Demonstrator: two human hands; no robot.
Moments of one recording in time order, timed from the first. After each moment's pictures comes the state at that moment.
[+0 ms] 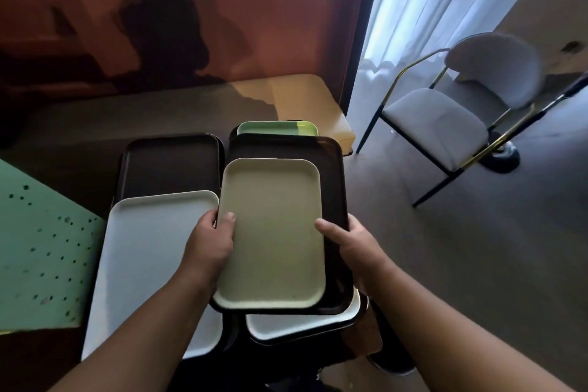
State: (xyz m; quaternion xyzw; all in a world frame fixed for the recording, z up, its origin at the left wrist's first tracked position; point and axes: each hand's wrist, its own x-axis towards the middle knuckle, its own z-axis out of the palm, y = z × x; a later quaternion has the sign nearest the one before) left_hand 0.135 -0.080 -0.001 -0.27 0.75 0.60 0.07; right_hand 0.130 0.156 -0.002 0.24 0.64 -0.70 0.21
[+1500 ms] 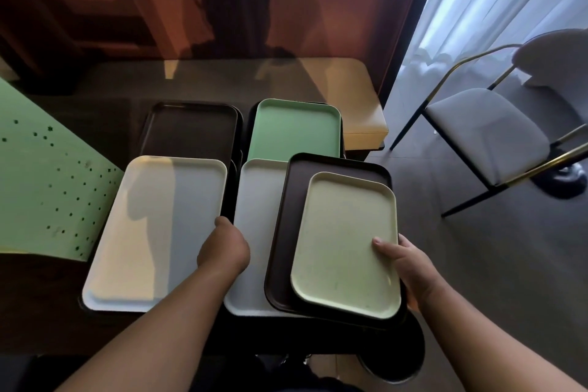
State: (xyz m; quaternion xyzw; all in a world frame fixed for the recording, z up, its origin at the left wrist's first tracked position) left_hand 0.153 -0.035 -0.067 -0.36 0.88 0.21 0.22; right_hand 0.128 0.270 -0.046 0.32 0.61 -0.68 0.26
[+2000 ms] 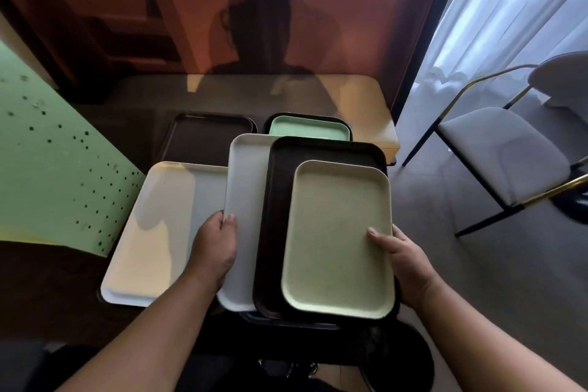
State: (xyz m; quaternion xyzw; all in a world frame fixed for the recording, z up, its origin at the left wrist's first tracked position) left_hand 0.175 -0.050 -0.020 -0.35 0.77 0.53 -0.03; right_hand 0.113 0.245 -0.017 0.24 0.57 -0.74 0.27
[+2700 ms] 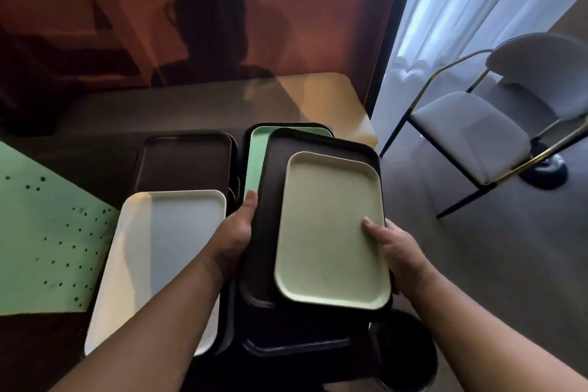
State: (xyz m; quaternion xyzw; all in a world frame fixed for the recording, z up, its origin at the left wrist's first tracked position) left_hand 0.101 -0.048 -0.005 -0.27 0.56 0.75 0.21; right_hand 0.091 0.220 -0.018 0.28 0.56 -0.75 0.22
